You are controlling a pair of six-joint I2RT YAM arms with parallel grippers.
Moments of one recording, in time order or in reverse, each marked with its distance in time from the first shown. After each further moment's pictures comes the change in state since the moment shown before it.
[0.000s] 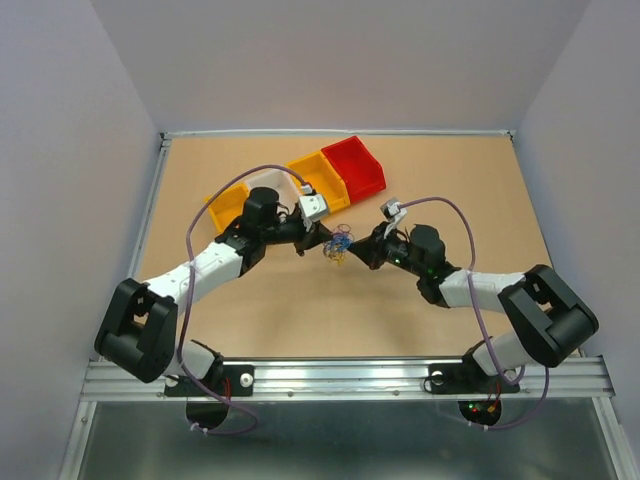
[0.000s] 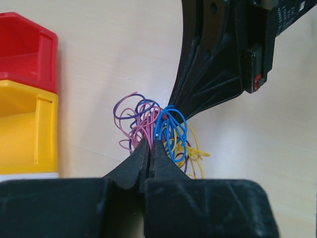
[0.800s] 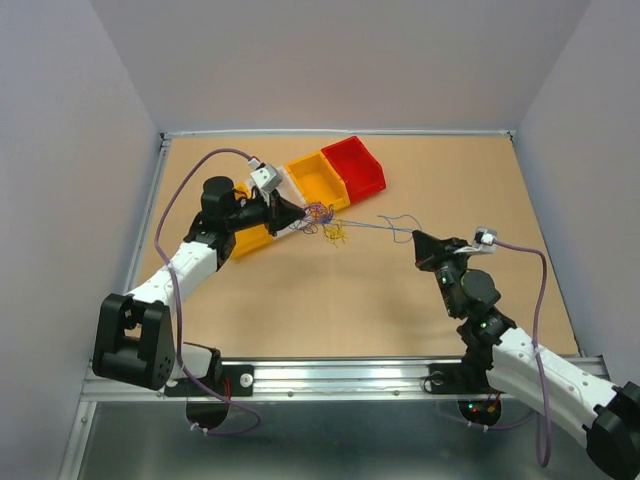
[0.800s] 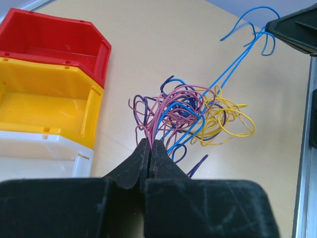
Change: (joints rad) left arm 0.279 -0.072 -0.037 0.141 0.134 -0.275; right arm 0.059 -0.793 -0.266 -0.277 0.895 0.256
